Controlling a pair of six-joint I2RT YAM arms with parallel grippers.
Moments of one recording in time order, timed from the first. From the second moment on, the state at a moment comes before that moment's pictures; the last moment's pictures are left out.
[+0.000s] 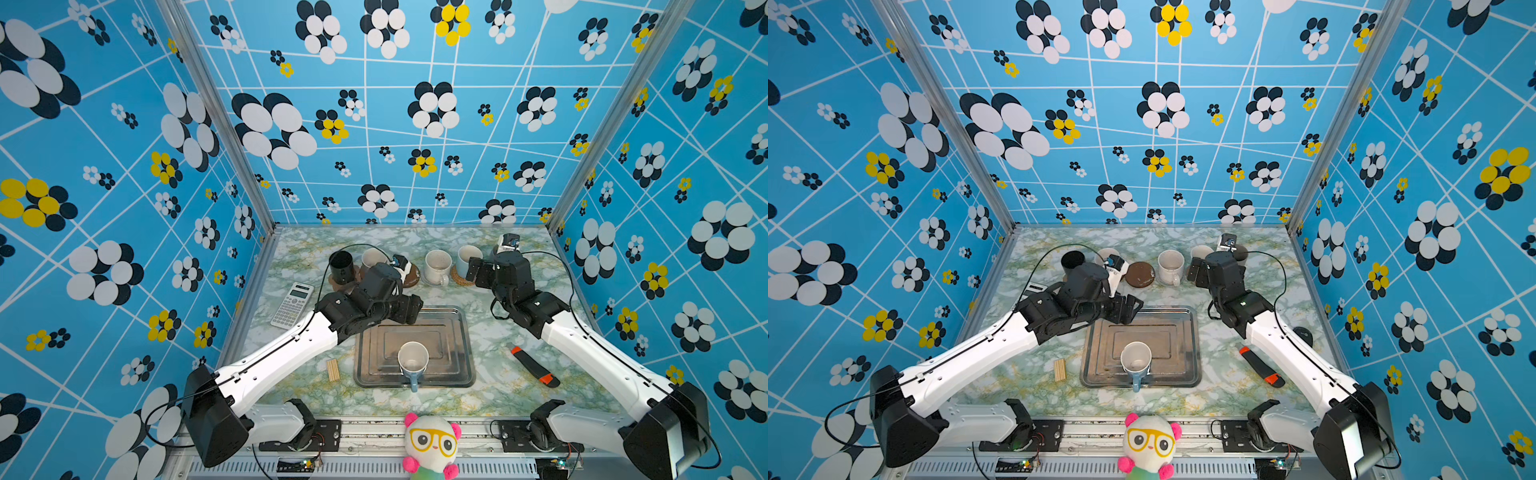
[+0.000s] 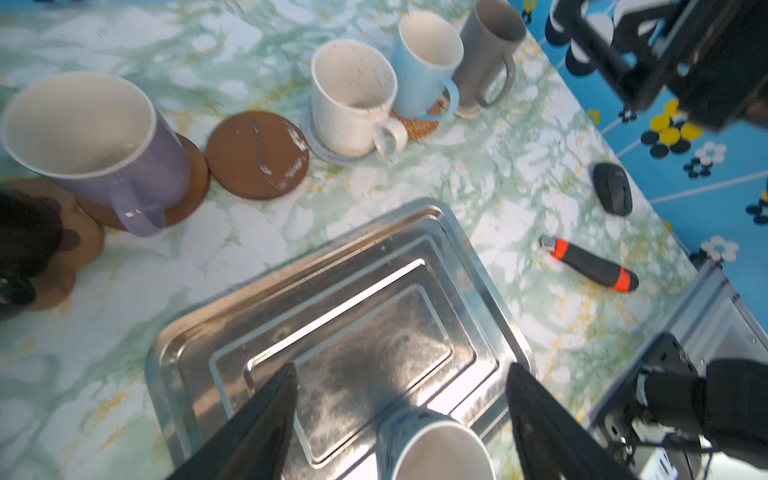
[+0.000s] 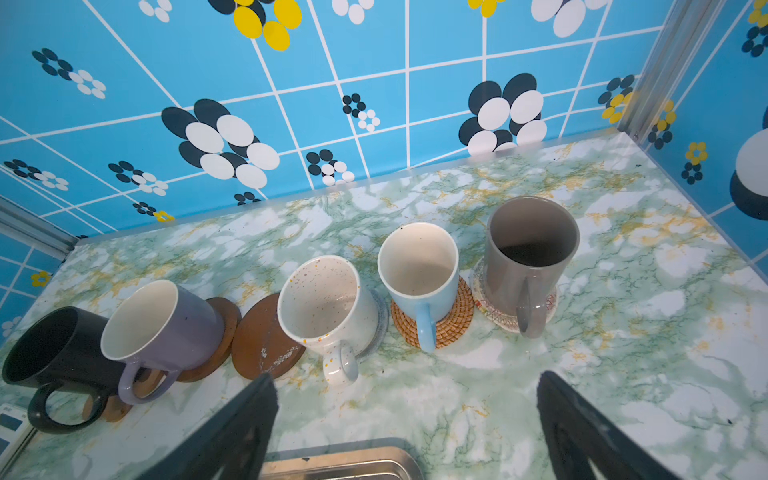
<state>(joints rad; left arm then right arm) -0.83 1.29 1.15 -0.61 0.03 -0.39 0.48 1.22 0.97 -0.23 0.44 0.41</state>
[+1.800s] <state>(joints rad) -1.26 1.43 1.04 -0.89 -0.05 -0.83 0.48 1.27 0.96 -0.18 0.40 0.41</state>
